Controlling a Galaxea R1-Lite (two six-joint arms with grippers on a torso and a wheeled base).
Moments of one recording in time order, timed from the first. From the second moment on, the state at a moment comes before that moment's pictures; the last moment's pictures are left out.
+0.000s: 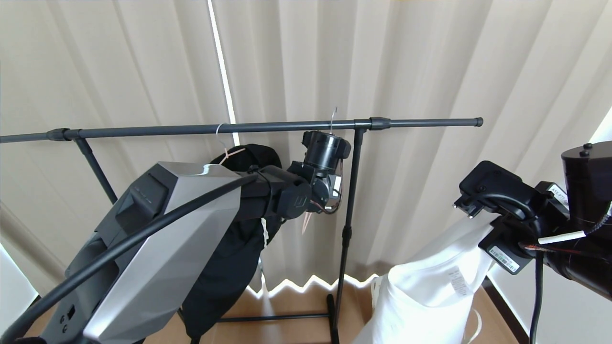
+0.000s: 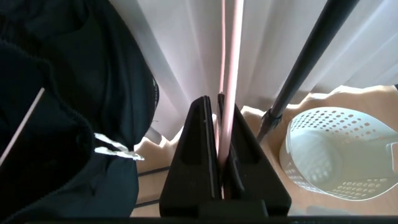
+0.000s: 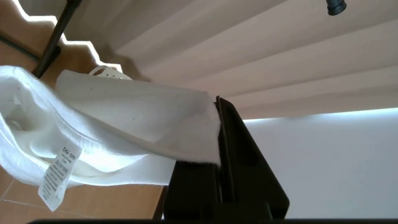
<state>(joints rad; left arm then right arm) -0.69 2.44 -2.00 0.03 0.53 -0.09 0.62 1.39 -0.78 -0.06 -0.67 -0.52</state>
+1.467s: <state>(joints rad) -0.73 1.93 -1.19 -0.19 0.54 -0.16 0.62 1.38 -0.77 -0.07 -0.67 -0.52</state>
